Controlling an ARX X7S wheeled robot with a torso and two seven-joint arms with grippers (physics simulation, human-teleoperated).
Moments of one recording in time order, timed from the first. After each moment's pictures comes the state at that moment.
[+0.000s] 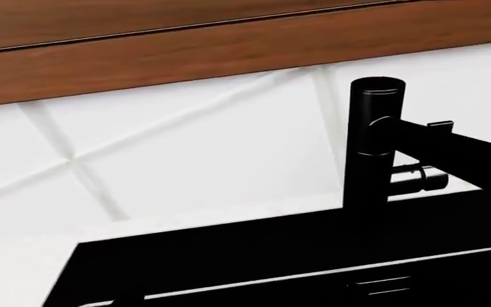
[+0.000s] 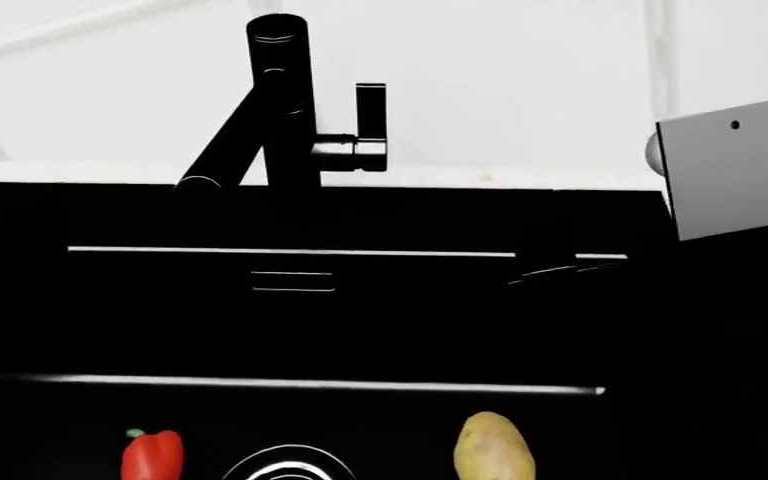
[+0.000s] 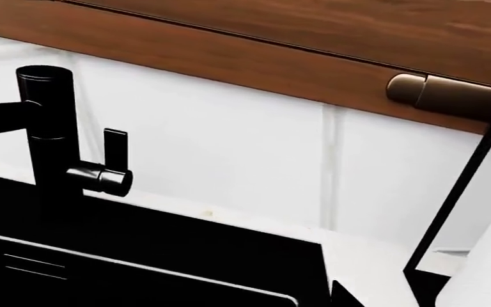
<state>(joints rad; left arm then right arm) -0.86 -0.42 0.02 0.38 -0.60 -1.34 -0.19 0.85 0.44 -0.01 -0.49 0.52 1.41 0.08</state>
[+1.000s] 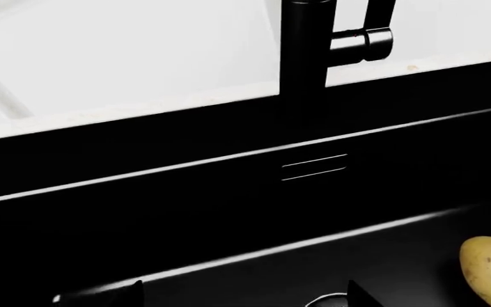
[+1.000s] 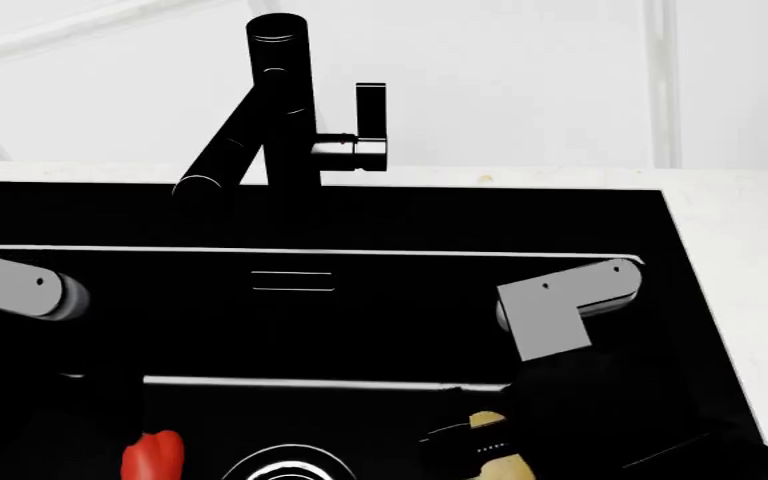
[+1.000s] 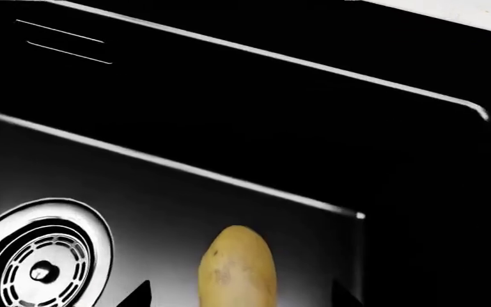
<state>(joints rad) -0.64 -0.38 0.06 0.40 -0.65 -1.33 -0.18 0.79 0.41 -0.36 -0.01 0.74 1.26 0.24</state>
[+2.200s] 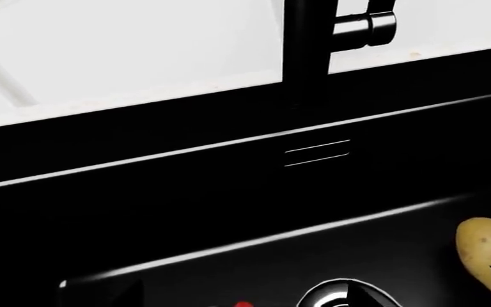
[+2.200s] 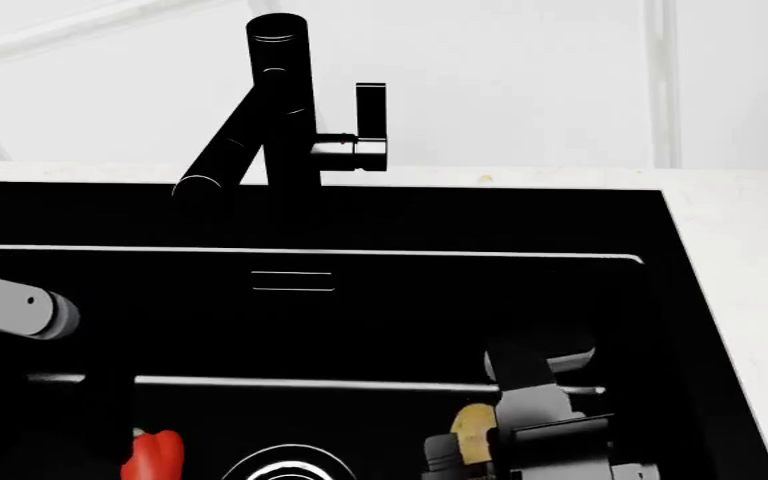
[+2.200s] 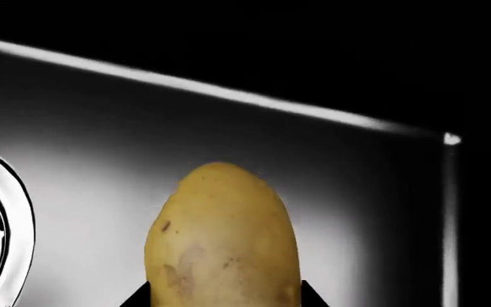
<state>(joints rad) -0.60 -0.41 0.05 0.44 -0.70 -1.35 -0.21 1.07 0.07 -0.30 1.30 0.08 0.65 -0.24</state>
